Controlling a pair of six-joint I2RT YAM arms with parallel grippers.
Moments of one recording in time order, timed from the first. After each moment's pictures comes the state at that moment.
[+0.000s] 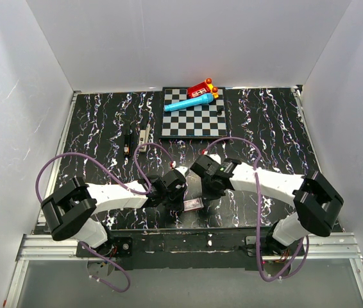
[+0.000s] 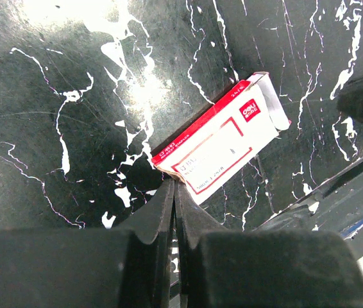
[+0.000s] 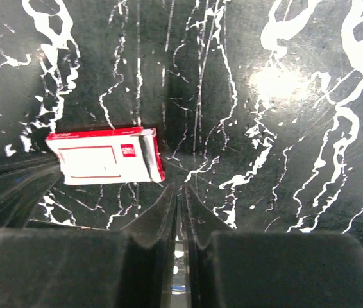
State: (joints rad) left arm -1.02 1.48 0.68 -0.19 -0.01 -0.67; right arm 0.99 1.49 0.98 -0.76 0.15 0.83
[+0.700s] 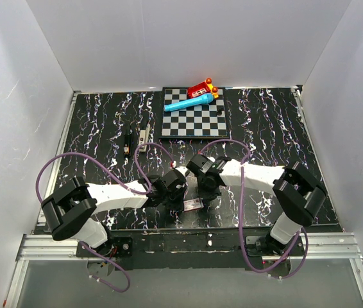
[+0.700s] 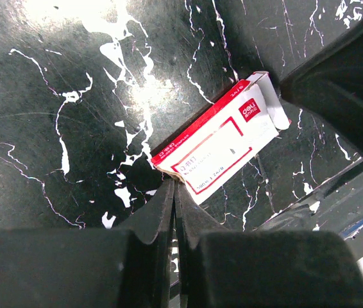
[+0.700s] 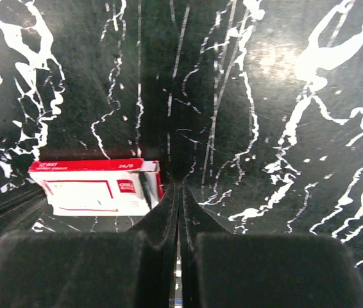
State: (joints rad) left arm -1.02 1.48 0.68 -0.19 0.00 -0.66; right arm 0.95 1.64 0.99 -0.71 0.09 0.78
